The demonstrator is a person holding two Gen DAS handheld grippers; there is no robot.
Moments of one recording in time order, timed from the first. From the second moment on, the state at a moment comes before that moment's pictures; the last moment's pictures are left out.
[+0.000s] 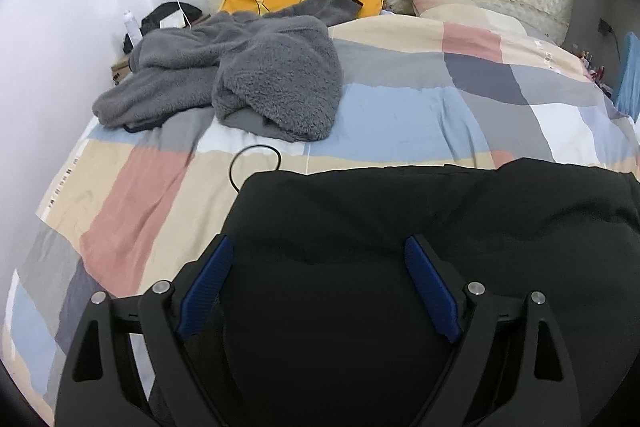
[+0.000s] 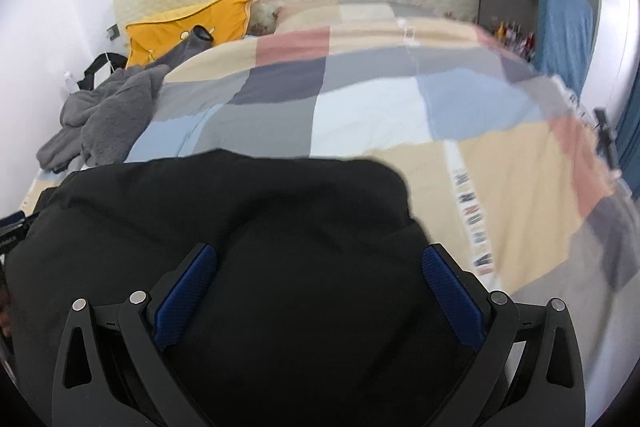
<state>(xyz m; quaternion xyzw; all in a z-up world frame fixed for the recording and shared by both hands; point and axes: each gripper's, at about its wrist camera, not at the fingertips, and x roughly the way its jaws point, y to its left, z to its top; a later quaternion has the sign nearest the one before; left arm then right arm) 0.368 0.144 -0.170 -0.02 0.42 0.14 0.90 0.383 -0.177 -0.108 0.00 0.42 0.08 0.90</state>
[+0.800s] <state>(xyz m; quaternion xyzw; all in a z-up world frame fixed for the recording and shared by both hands) 0.223 0.055 0.025 -0.04 0.29 0.02 0.96 0.205 -0.170 0.101 0.01 0.21 0.15 0.97</state>
